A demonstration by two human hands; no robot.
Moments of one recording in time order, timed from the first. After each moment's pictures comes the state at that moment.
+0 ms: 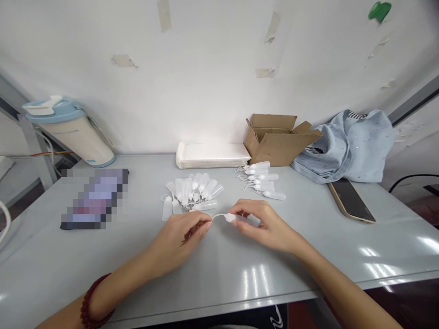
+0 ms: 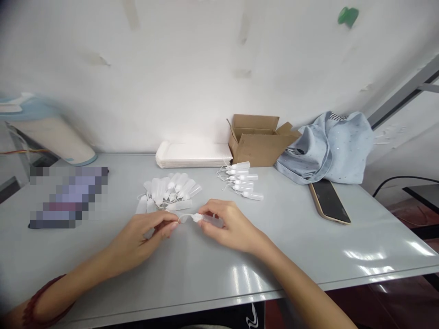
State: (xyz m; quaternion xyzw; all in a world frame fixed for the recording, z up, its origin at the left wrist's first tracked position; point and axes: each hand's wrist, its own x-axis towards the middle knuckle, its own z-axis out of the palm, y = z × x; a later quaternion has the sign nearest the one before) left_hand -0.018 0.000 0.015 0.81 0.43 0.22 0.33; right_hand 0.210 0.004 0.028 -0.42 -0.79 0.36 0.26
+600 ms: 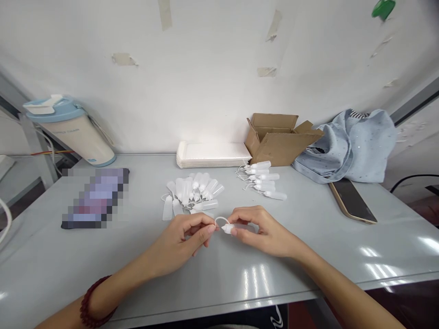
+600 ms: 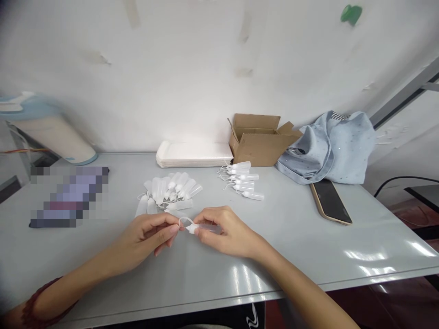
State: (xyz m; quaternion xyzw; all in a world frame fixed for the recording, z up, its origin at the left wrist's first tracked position) left_hand -0.015 -0.005 0.021 0.69 0.42 0.22 0.55; right_hand 0.204 0.000 0.031 -0.40 -0.78 0.42 0.23
